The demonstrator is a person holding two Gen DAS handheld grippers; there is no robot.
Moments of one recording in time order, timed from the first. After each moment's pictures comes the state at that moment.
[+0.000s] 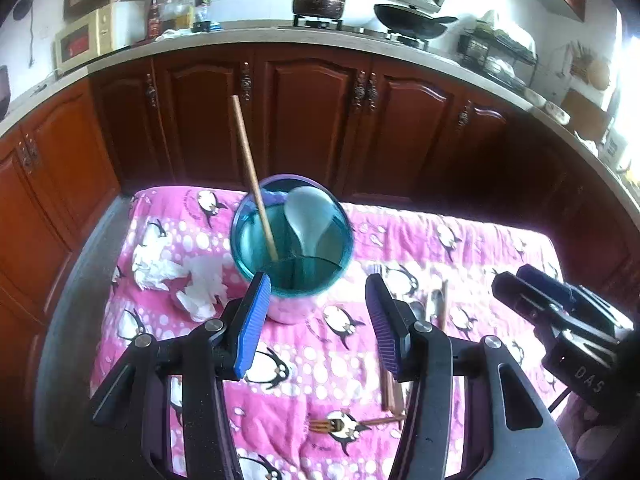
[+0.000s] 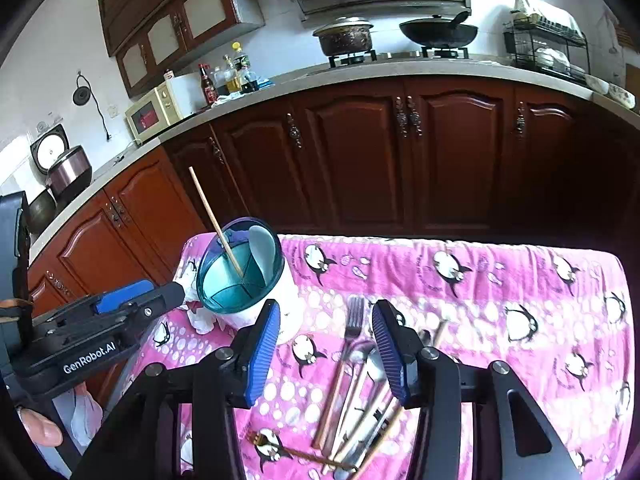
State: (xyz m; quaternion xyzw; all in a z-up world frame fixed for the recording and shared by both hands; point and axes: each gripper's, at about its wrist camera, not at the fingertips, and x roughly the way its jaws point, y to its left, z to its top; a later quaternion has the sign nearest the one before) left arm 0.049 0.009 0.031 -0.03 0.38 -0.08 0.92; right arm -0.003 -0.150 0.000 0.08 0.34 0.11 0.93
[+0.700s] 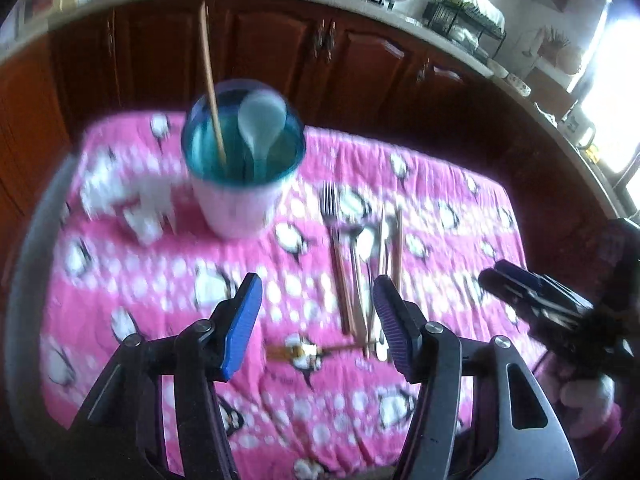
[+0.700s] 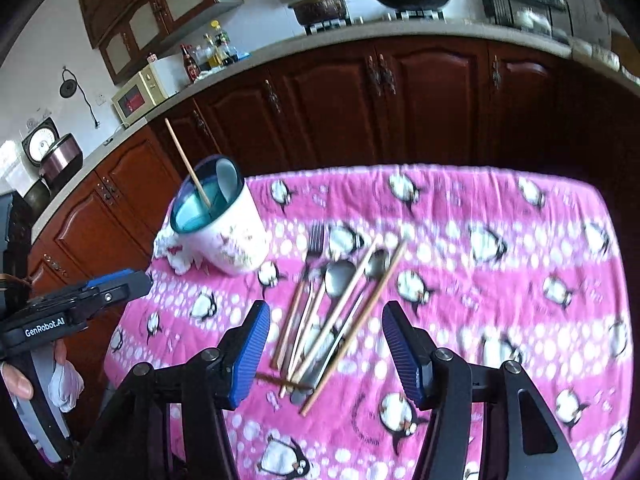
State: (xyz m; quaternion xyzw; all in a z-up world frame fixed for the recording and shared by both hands) left arm 0.013 0.015 -0.019 -0.08 0.46 -0.17 0.87; right arm -0.050 -0.203 -0.060 0.10 0.41 0.10 0.90
